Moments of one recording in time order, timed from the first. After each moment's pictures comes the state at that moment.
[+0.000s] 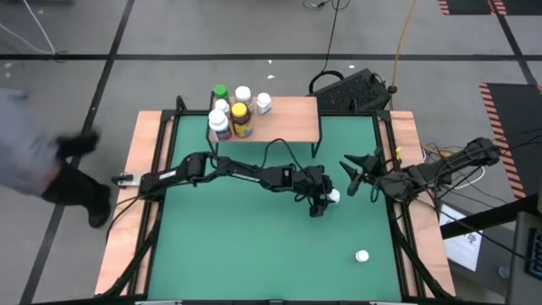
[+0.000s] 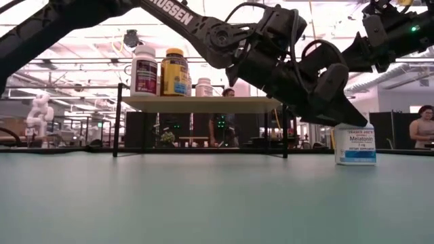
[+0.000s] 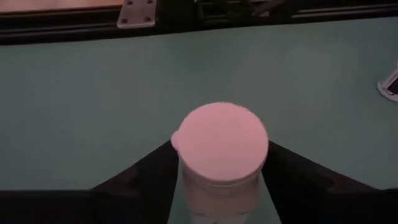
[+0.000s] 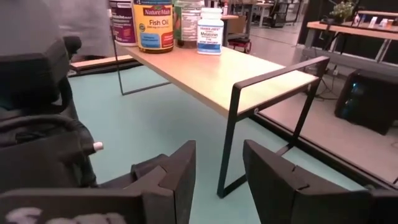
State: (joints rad) left arm 0.00 2.43 1.84 0.08 0.11 0.09; right arm 0.37 0.51 0.27 -0.14 0.99 0.30
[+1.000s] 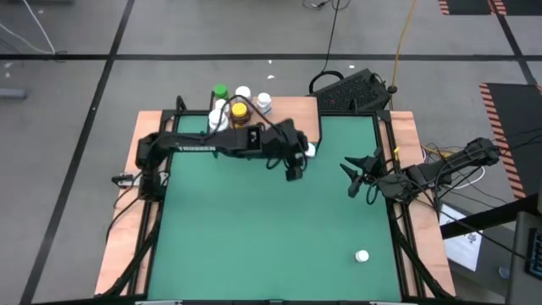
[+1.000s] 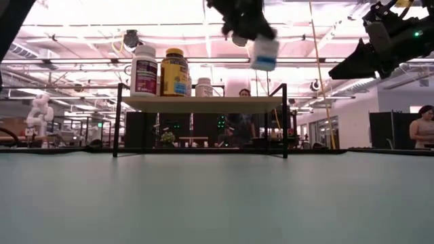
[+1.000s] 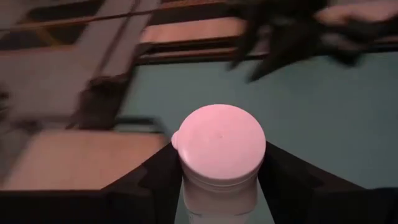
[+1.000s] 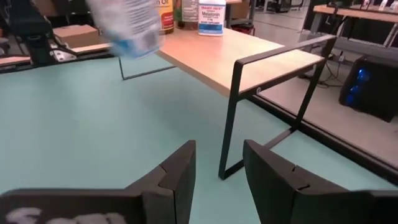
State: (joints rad) left arm 0.08 1.93 1.82 -0.49 -0.16 0.15; right arm 0.37 0.50 0.27 -0.24 0.97 0.39
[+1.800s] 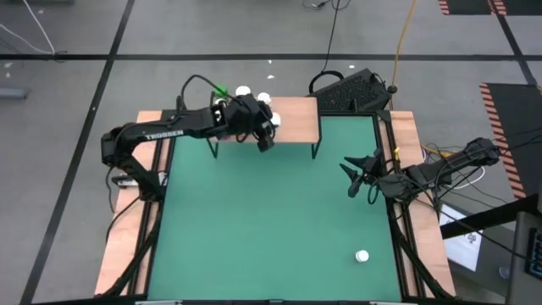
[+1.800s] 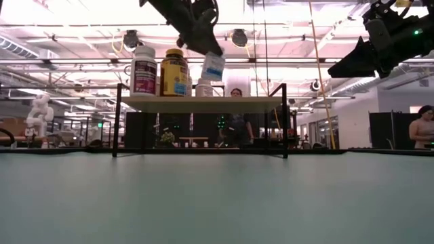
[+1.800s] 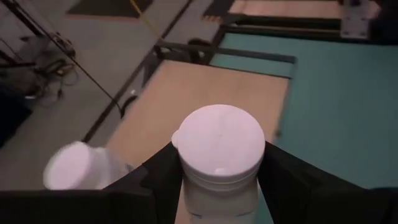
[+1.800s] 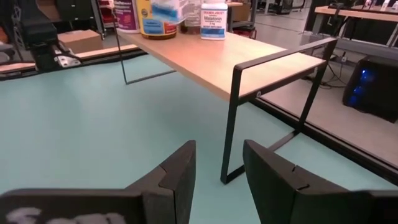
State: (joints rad) left arm 0.32 1.60 1.44 -0.40 -0.19 0.14; right arm 0.37 0.50 0.27 -0.22 0.96 0.38
